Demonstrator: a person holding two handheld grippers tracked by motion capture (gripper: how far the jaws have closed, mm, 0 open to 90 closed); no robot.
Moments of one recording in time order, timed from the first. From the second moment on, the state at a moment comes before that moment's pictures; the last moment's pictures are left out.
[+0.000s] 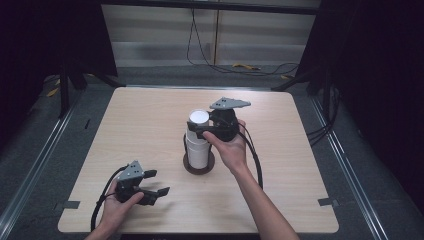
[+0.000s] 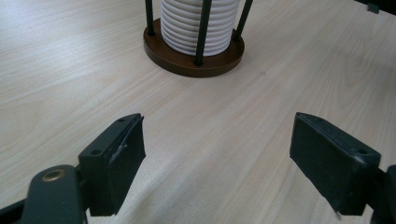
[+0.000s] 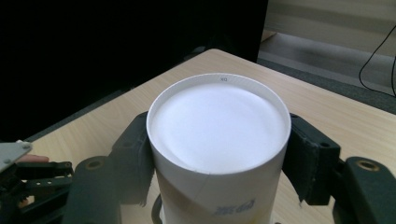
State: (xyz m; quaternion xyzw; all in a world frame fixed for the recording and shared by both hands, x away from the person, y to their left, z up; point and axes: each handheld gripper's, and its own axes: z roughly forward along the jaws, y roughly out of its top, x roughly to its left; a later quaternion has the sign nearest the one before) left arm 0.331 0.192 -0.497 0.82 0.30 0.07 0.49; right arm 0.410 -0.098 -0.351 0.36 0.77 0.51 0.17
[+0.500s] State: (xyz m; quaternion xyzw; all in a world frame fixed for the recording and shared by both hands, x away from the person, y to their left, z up) left arm 0.333 0.193 -0.498 0.82 0.31 0.07 0.49; right arm 0.406 -0.101 -0.338 0.36 0.75 0.53 0.17
